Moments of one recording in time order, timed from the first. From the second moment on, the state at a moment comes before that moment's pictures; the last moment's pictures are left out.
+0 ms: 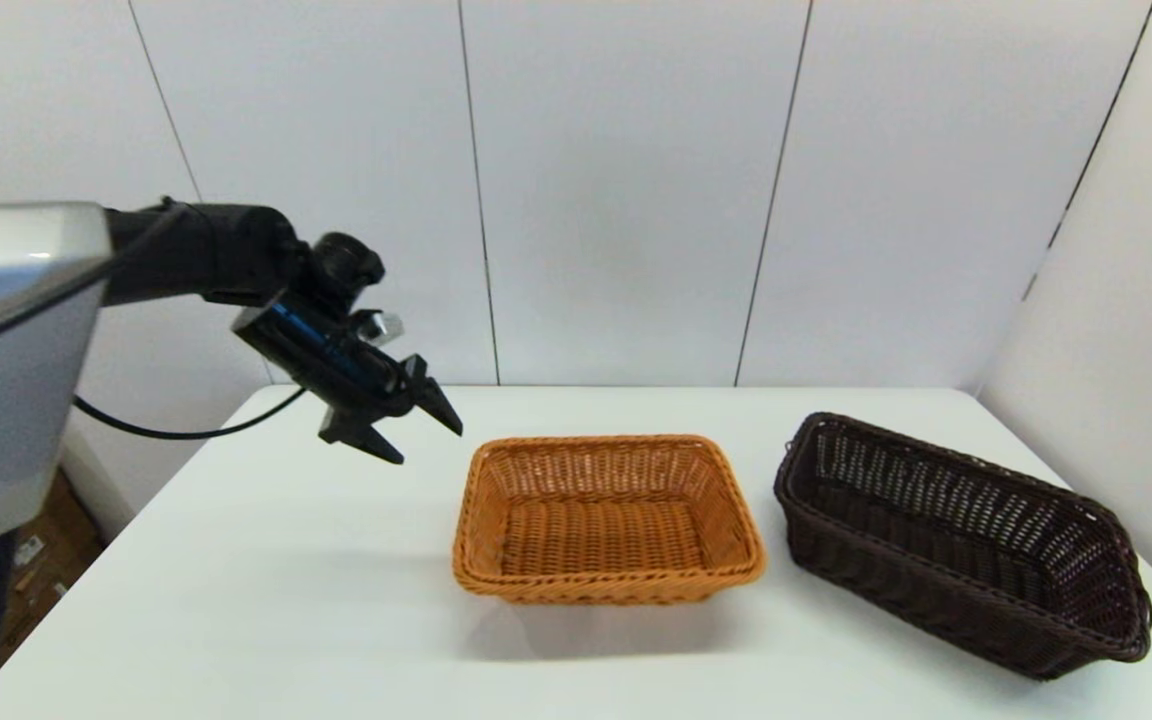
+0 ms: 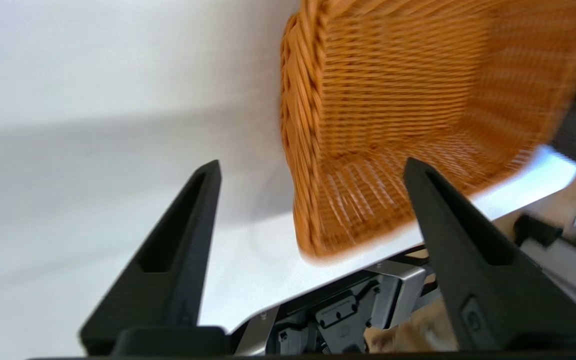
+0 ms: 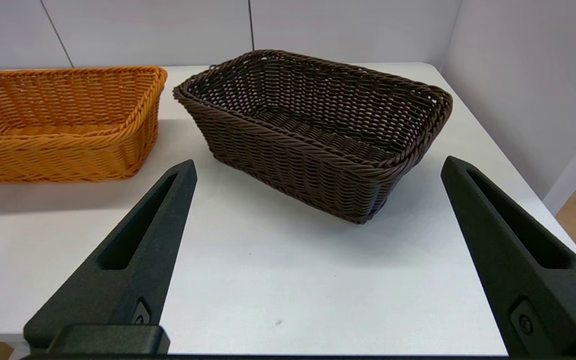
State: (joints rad) left arm -0.19 2.22 -1.94 0.97 -0.46 -0.35; right arm 0.00 0.00 -0.02 0.04 -0.02 0.02
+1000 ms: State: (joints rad) left arm -0.11 0.66 -1.27 1.12 -0.15 -0.30; right arm 0.00 0.00 -0.02 0.04 -0.02 0.02
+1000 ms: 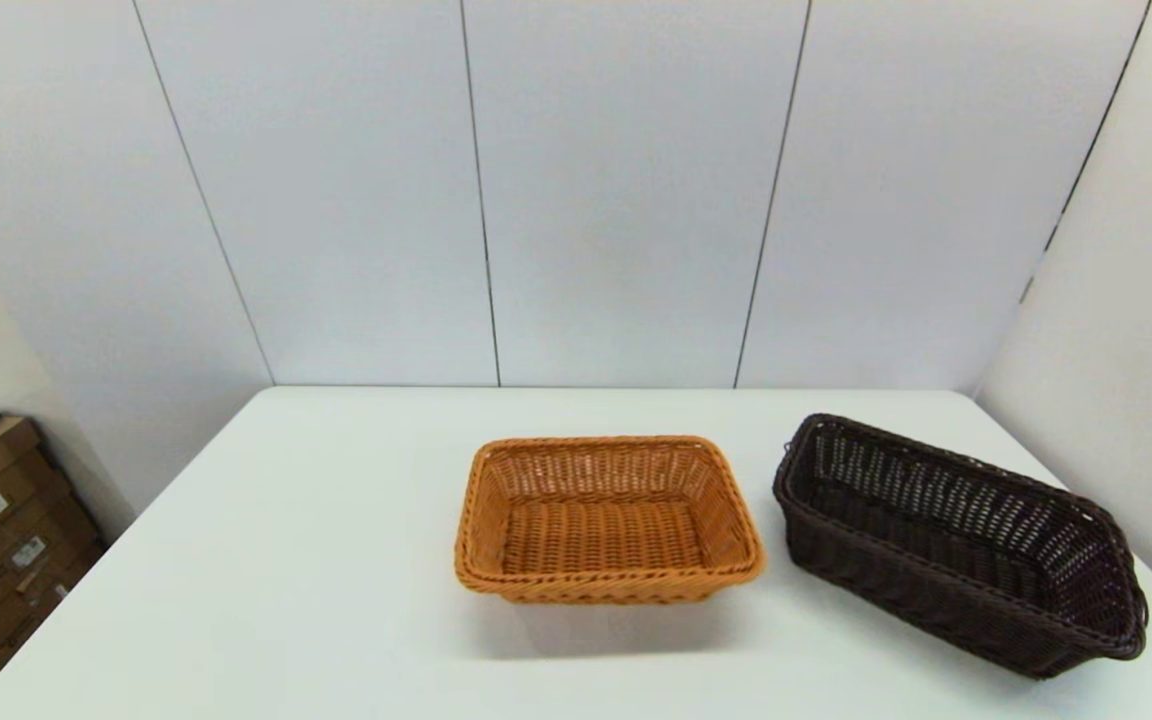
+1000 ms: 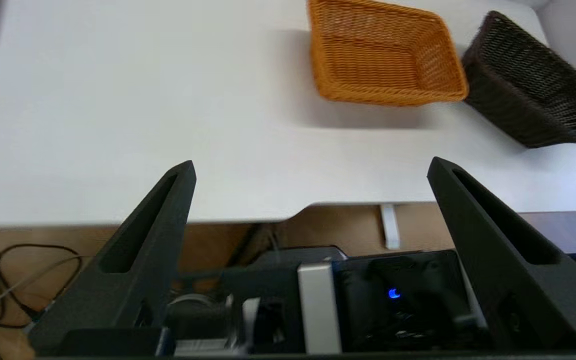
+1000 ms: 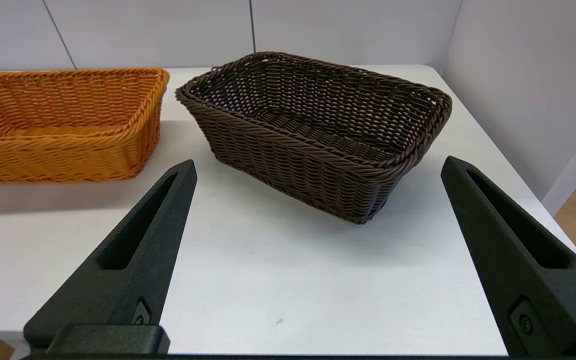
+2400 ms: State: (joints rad) left arm 0.00 0.00 -0.03 0.03 0.03 -0.06; right arm 0.00 0.00 -0.02 0.04 -0.02 0.02
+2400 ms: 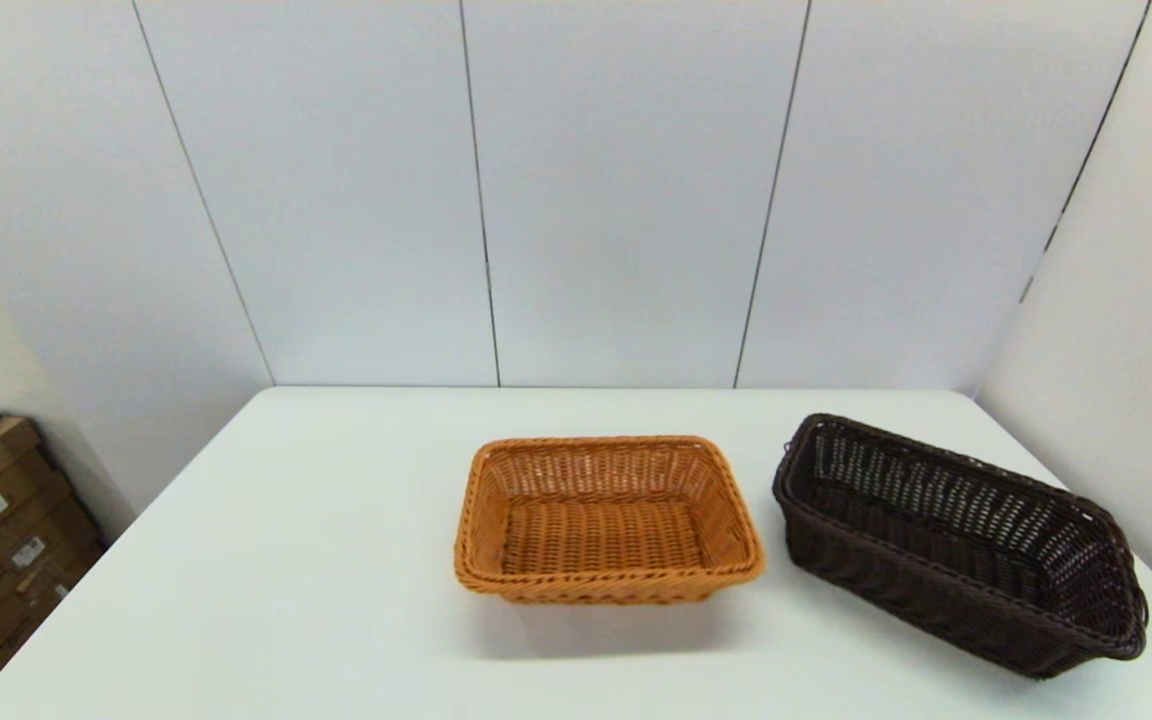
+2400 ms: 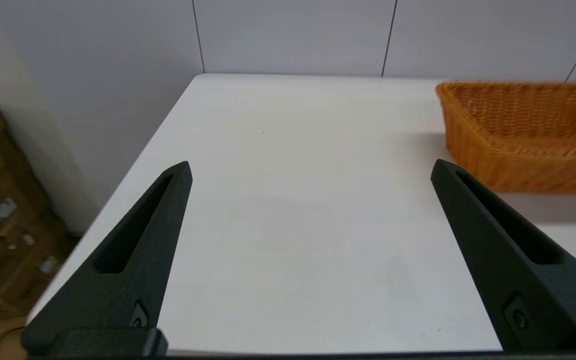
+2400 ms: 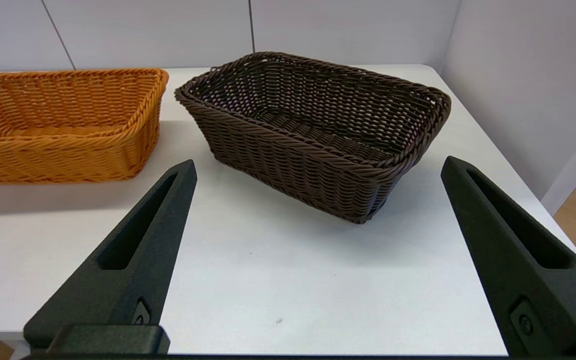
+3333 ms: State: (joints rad) left arm 0.00 0.00 -0.01 0.02 0.03 -0.09; right arm 0.00 0.00 -0.02 0.04 -0.02 0.01
